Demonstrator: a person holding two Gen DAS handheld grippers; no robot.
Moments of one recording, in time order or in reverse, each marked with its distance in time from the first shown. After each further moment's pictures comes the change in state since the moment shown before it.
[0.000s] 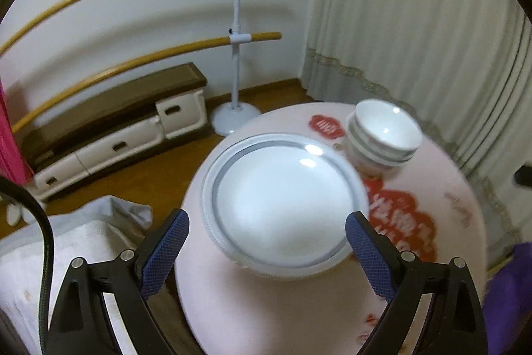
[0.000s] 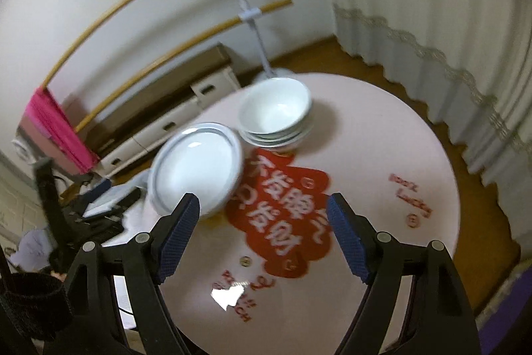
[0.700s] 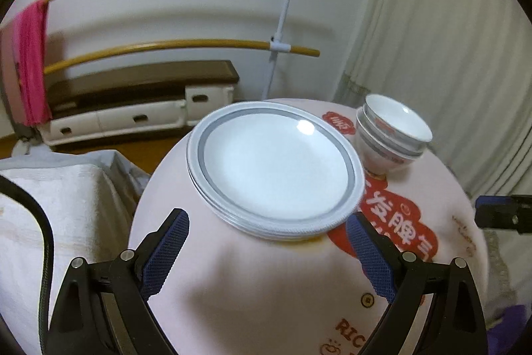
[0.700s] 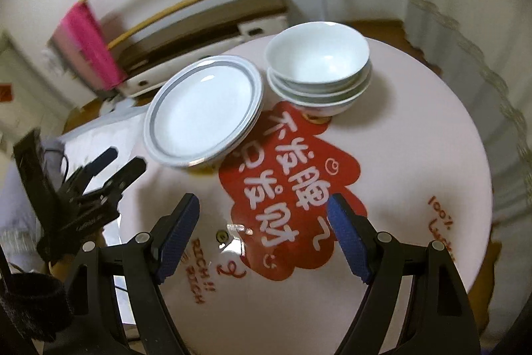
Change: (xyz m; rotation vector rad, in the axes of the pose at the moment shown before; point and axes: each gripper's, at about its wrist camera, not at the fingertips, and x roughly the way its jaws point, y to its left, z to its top) left arm 0.027 -0.044 -0.066 -0.211 -0.123 0.117; right arm 0.078 -0.014 -0.022 -0.330 0.170 0.179
